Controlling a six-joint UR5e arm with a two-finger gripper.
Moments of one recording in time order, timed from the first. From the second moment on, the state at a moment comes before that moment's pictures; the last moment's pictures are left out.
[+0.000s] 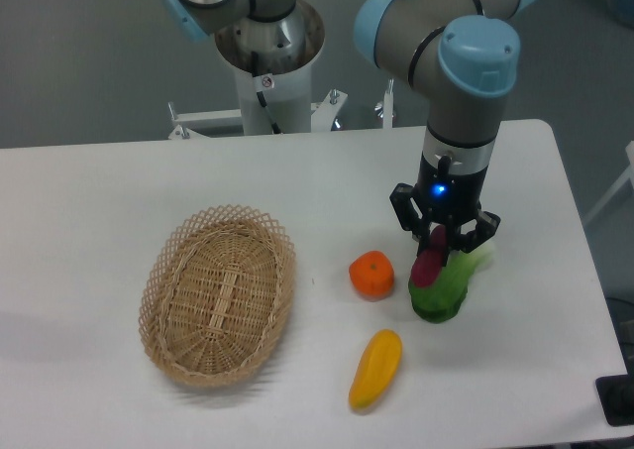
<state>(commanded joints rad) 2.61 -1.85 -1.55 -1.08 1.41 1.12</state>
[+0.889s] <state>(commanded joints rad) 2.34 -1.86 -1.62 -1.05 1.46 0.73</state>
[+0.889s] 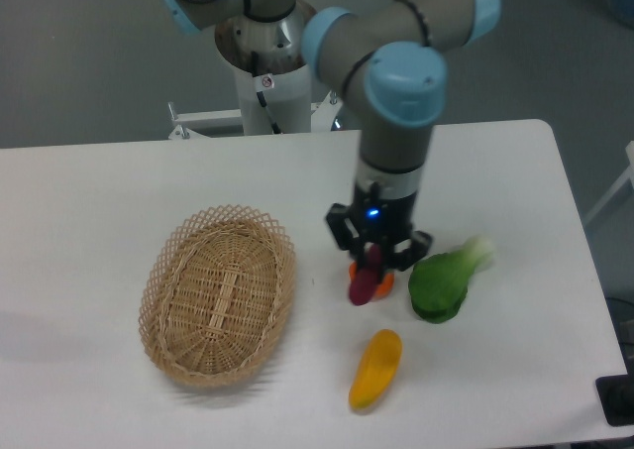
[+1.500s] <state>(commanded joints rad) 2.10 -1.93 -1.78 -0.84 1.60 0.55</state>
